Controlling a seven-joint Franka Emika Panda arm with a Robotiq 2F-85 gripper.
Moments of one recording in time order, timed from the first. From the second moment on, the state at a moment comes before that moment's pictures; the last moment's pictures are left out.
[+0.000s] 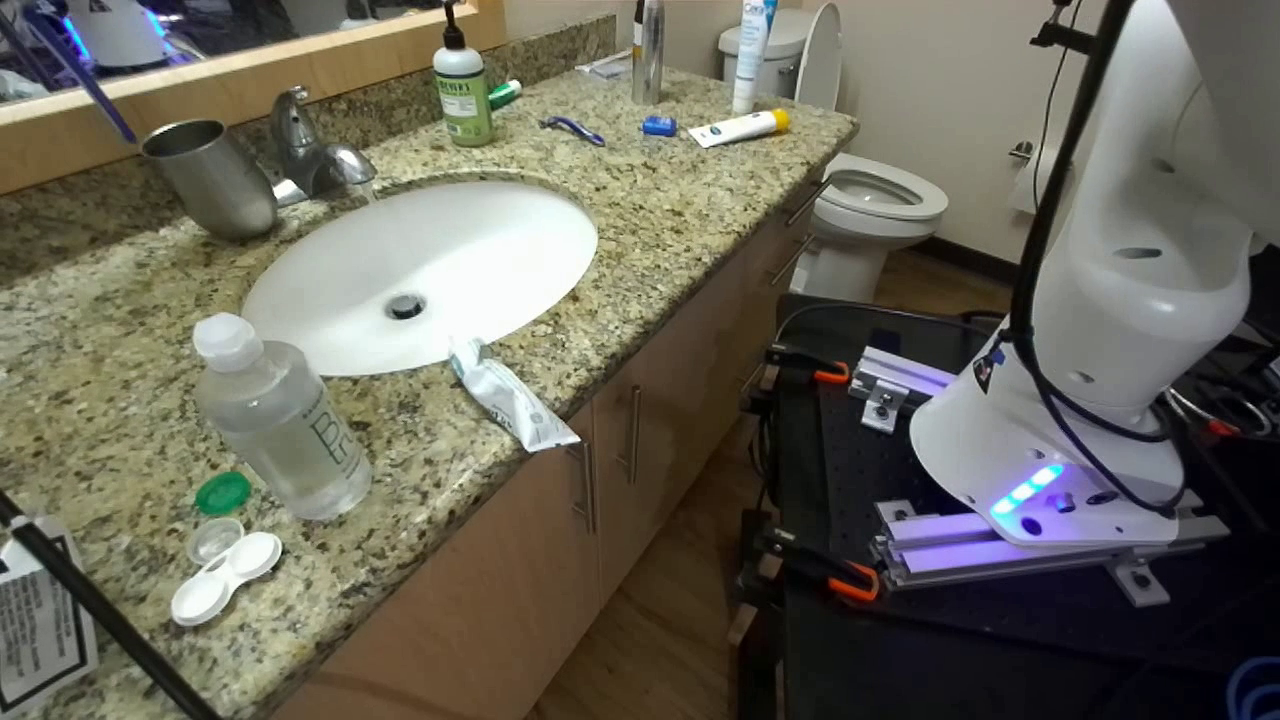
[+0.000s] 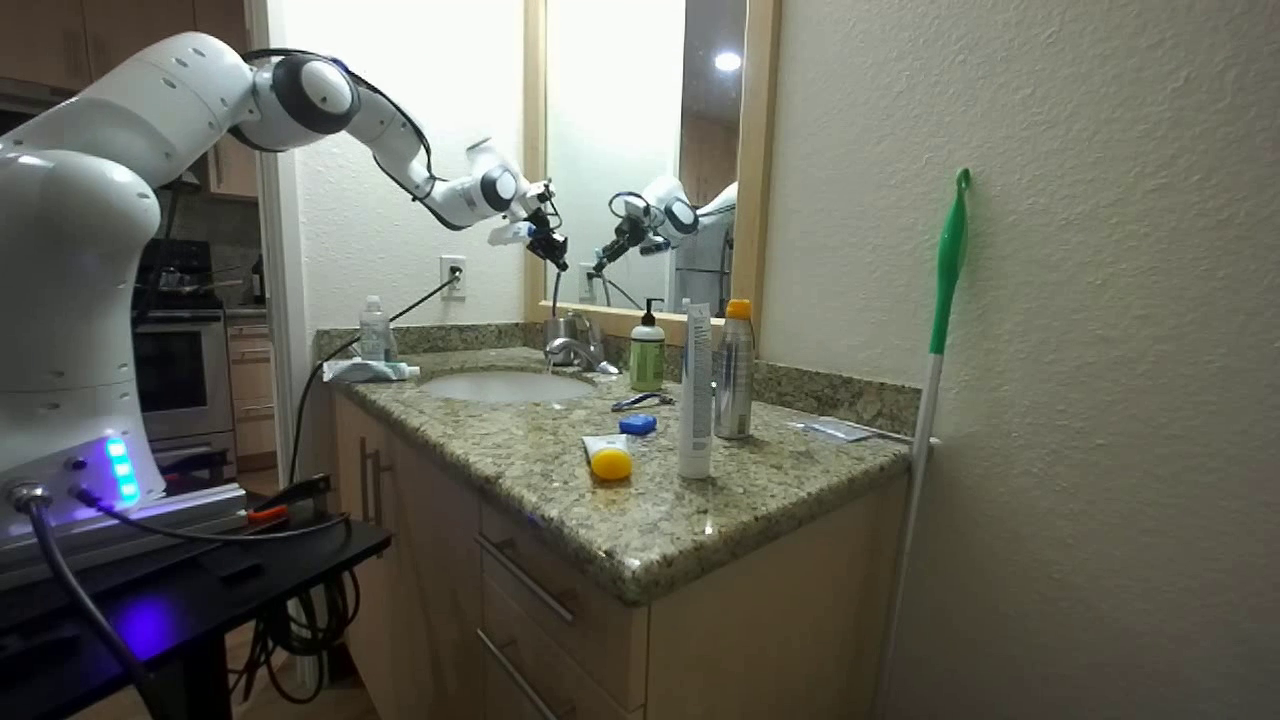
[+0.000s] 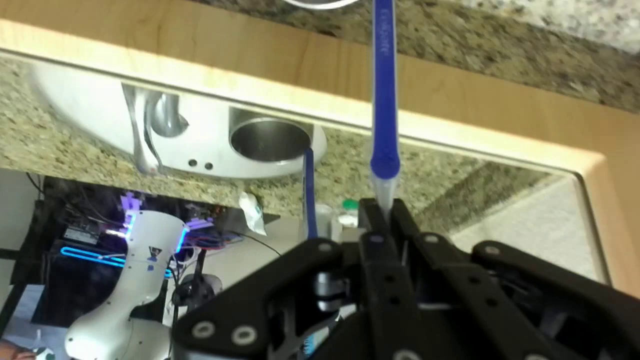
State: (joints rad) arm 0.05 0.72 -0.18 -1.24 -0.16 2.70 0.25
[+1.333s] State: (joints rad) arm -0.21 -0.13 -0.25 -1.85 0.23 1.97 0.30
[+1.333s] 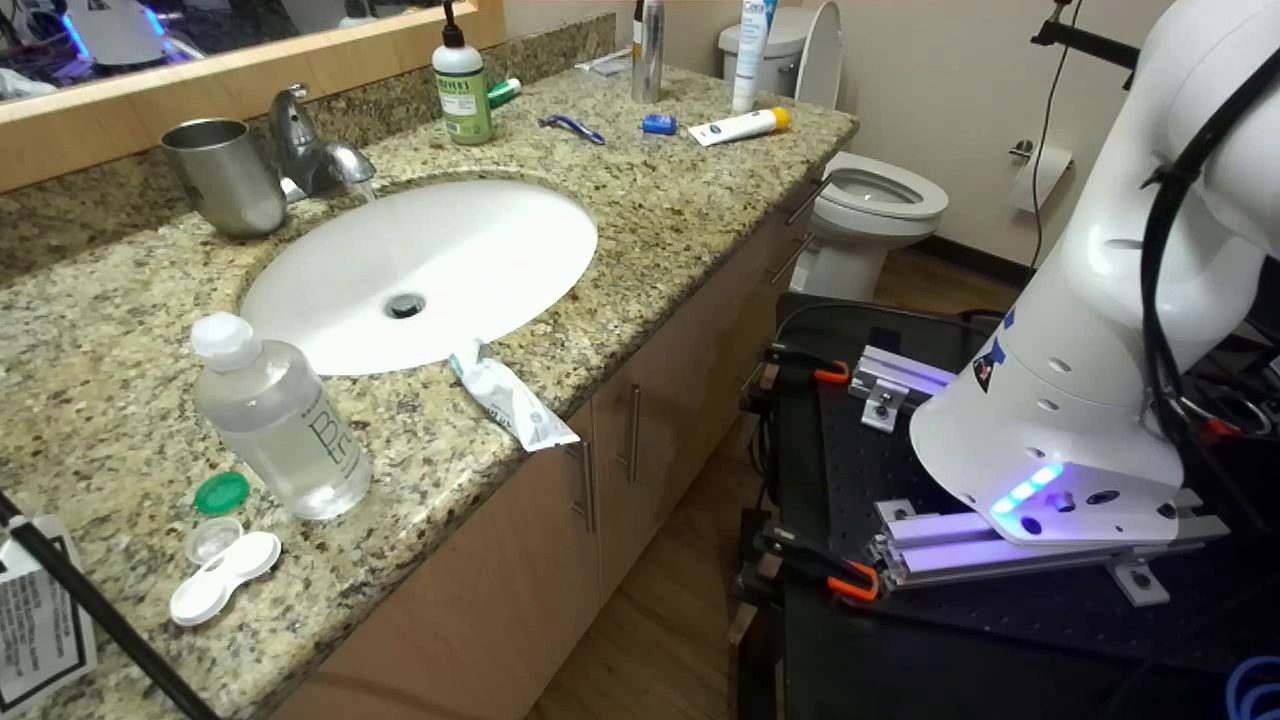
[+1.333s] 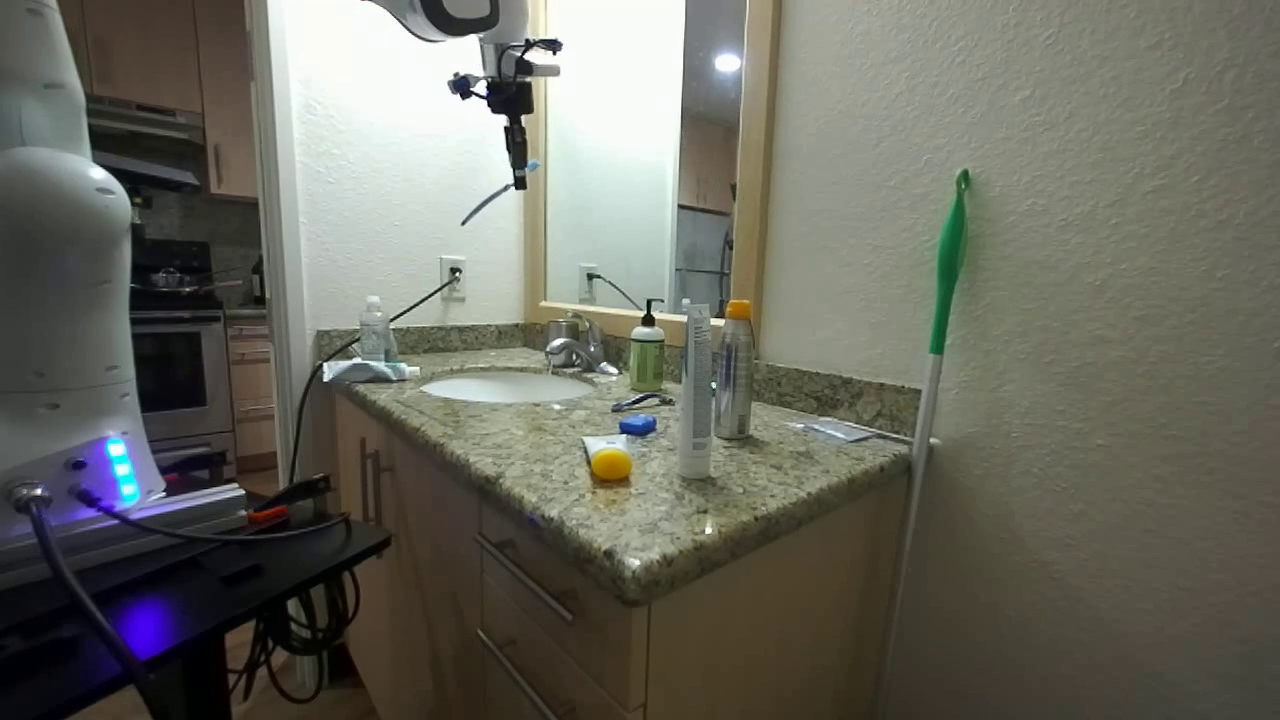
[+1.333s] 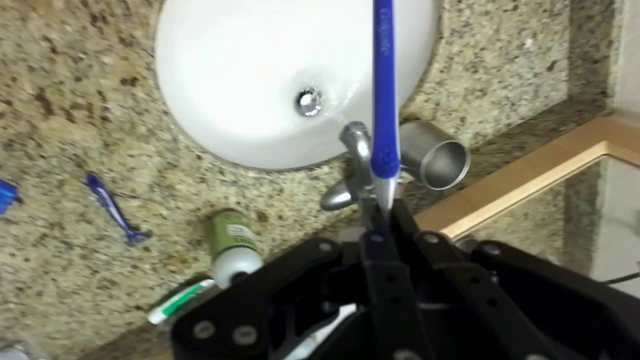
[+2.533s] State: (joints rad) arm -0.33 0.20 -0.39 -1.92 0.14 2.11 0.50
